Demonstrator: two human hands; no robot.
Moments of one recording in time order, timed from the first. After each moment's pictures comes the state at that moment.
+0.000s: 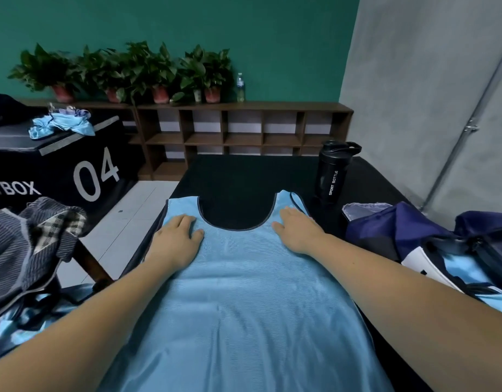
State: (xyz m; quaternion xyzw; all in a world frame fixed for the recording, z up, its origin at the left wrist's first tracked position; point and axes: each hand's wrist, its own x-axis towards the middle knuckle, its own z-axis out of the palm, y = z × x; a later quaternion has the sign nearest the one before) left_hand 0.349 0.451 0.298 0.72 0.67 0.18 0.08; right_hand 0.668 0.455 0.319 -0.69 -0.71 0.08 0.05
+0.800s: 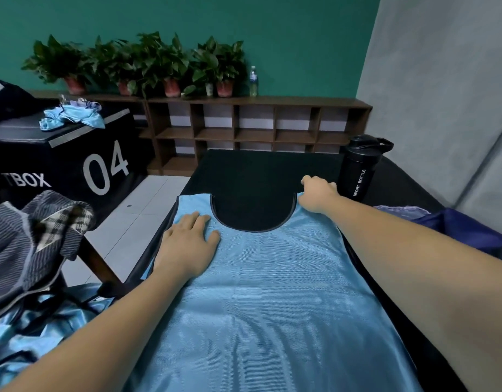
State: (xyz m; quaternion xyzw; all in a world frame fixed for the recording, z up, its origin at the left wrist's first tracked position) left_hand 0.349 0.458 0.281 0.72 0.67 0.17 0.03; right_hand 0.684 0.570 0.343 -0.74 -0.67 0.03 0.08
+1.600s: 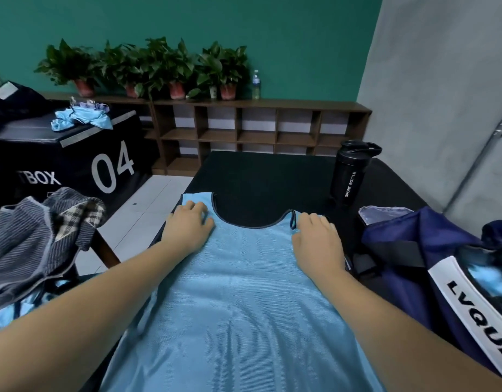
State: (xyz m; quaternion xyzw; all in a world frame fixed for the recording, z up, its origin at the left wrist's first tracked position) left_hand 0.342 0.485 0.297 0.72 0.68 0.18 0.02; right_hand 0.653 0.409 0.287 -0.66 -0.68 -0.19 0.24
